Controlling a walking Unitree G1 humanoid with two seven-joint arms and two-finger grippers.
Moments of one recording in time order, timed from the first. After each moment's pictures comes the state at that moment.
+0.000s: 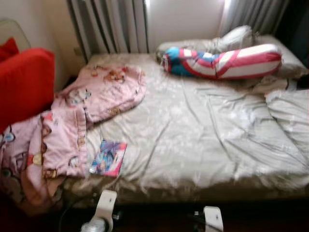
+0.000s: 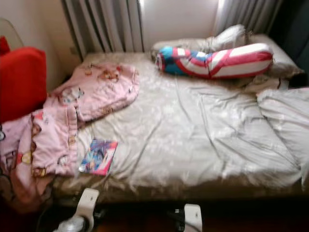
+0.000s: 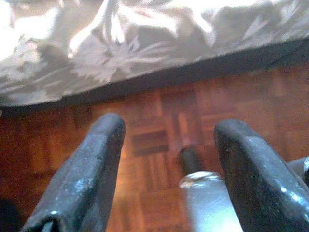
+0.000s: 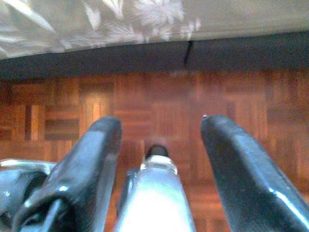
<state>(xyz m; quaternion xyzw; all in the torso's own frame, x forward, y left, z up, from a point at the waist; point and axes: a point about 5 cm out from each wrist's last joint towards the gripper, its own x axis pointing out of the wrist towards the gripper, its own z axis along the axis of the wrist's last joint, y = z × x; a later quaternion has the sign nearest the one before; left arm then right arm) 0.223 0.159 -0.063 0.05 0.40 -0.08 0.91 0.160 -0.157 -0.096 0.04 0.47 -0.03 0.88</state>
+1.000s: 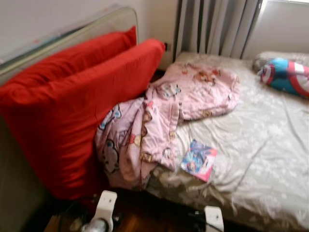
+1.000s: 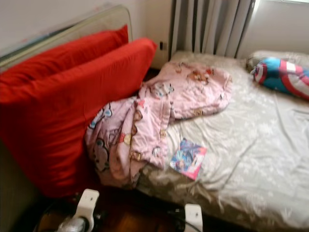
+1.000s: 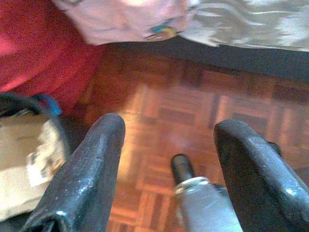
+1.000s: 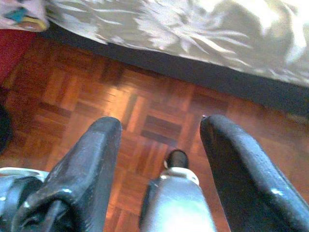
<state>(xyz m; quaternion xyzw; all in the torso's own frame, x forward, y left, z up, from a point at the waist) 0.222 0.170 -0.063 0.06 0.40 -0.07 0.91 0.168 -0.148 -0.093 0.06 0.46 -0.02 0.89</state>
